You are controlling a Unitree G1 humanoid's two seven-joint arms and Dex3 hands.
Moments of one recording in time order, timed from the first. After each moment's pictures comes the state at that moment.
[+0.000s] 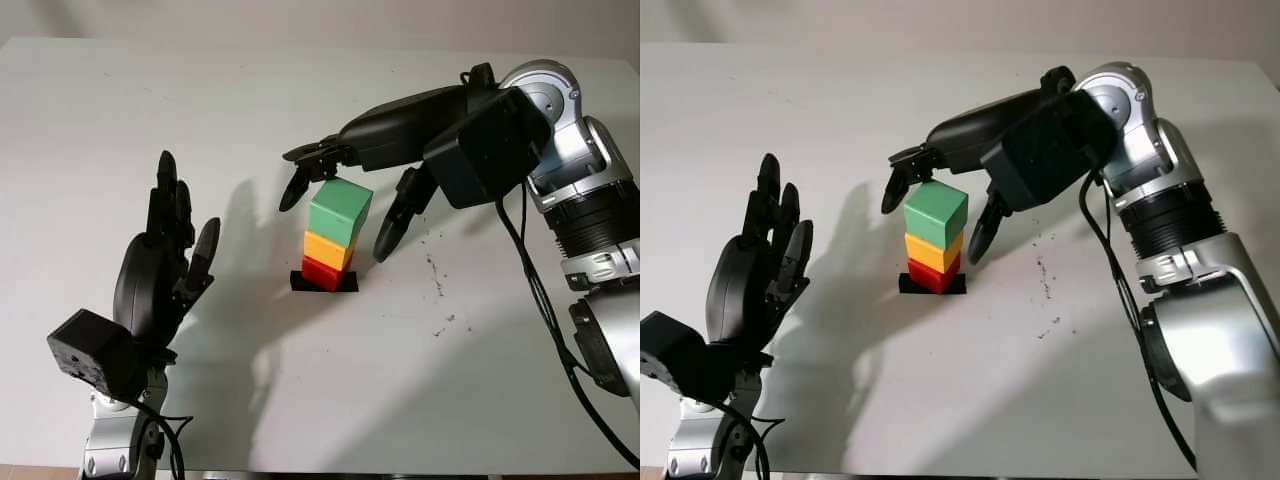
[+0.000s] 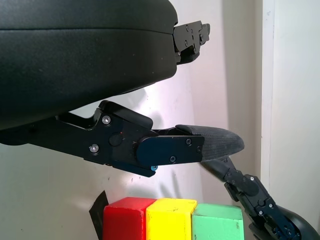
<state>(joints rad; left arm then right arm) -0.01 0.14 0.13 -0.13 -0.14 -0.15 -0.15 -1.16 -0.56 0.34 0.54 -0.23 -0.48 1.16</state>
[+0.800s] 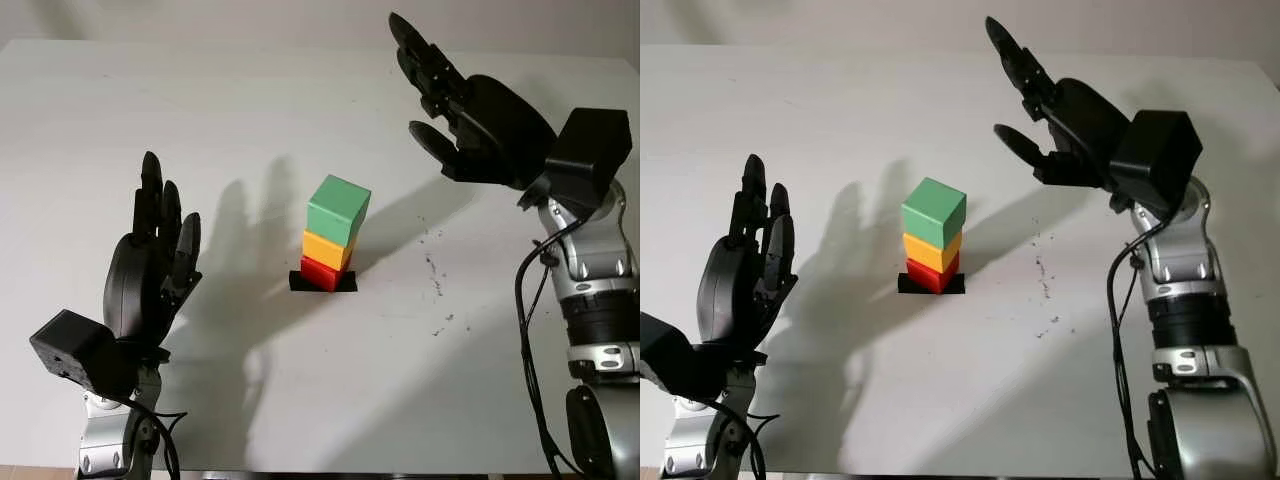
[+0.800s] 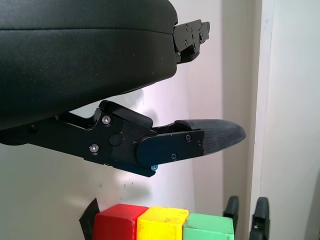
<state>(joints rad) -0.06 0.15 0.17 -0.06 -0.21 -0.18 -0.21 -0.61 -0.42 -0.06 0.35 0.08 -0.17 0.51</state>
